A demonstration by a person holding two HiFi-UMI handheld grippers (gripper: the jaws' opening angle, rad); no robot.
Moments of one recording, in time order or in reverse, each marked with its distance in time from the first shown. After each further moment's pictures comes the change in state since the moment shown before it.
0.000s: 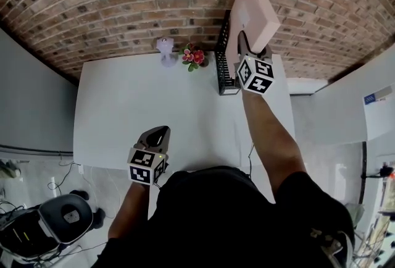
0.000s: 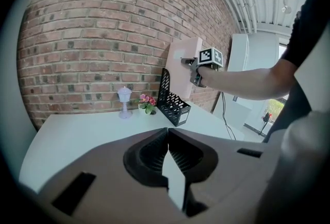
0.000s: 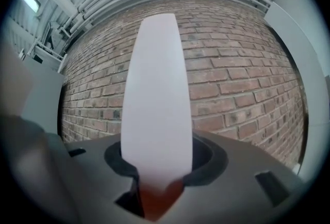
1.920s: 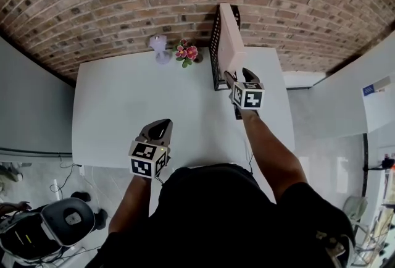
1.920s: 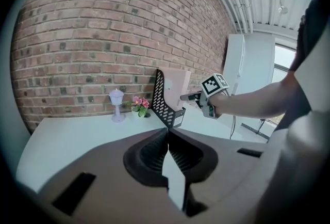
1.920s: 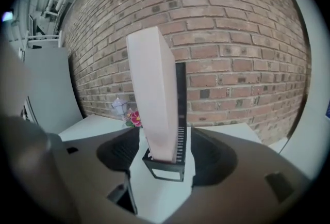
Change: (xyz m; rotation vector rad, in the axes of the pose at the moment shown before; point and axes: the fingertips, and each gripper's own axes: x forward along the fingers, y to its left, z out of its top) left arm 0.016 -0.018 0.008 0.015 -0.007 -0.040; right arm -0.086 -0.007 -0.173 0.013 0.557 0.082
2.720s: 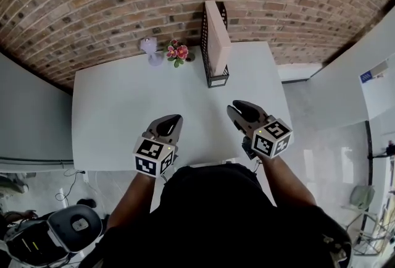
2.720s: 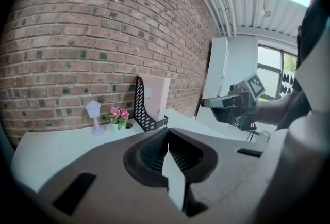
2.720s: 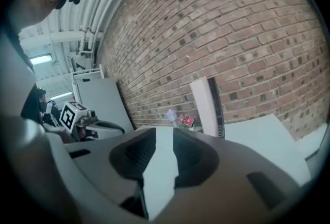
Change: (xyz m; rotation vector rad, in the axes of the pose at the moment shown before) left arm 0.013 -0.057 0.036 0.088 -0.050 -0.143; right arm -0.183 0.077 -0.007 0.071 -0.127 0.455
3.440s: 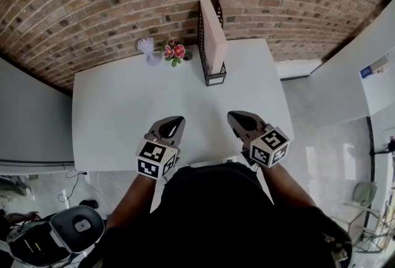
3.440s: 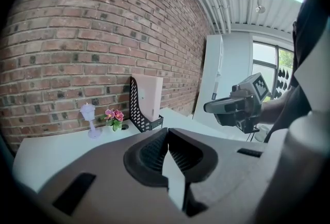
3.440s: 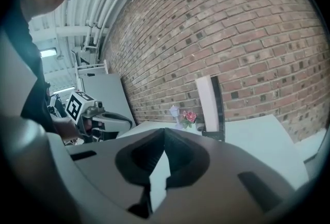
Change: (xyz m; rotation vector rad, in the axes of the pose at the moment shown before) left arm 0.004 -0.021 -0.001 0.051 0.012 -0.024; right arm -0.020 0.018 -0.023 -0.050 0.025 0.018
